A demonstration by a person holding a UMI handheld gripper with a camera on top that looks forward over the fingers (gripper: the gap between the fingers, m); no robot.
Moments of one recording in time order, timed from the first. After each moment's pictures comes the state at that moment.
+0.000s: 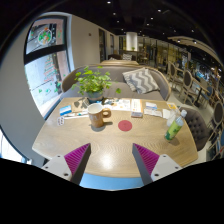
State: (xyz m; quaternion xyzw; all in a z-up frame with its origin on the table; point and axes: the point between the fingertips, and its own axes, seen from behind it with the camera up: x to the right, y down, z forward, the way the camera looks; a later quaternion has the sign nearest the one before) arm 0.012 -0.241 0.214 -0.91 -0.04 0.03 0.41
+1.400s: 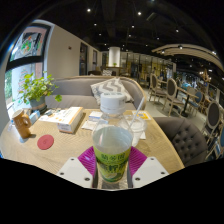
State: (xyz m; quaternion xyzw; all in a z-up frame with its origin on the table) arm 0.337 -0.024 0.068 -0.86 0.01 -0.03 0.51
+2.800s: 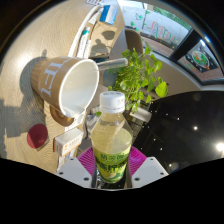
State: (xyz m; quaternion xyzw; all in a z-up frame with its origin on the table) arm 0.010 0.101 0.200 -0.49 -0.58 -0.59 0.29
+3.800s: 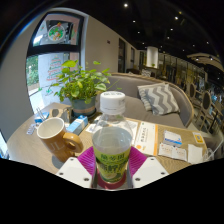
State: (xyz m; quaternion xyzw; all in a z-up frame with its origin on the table) arm 0.047 0.073 0.075 -0.86 -0.14 0.07 0.49
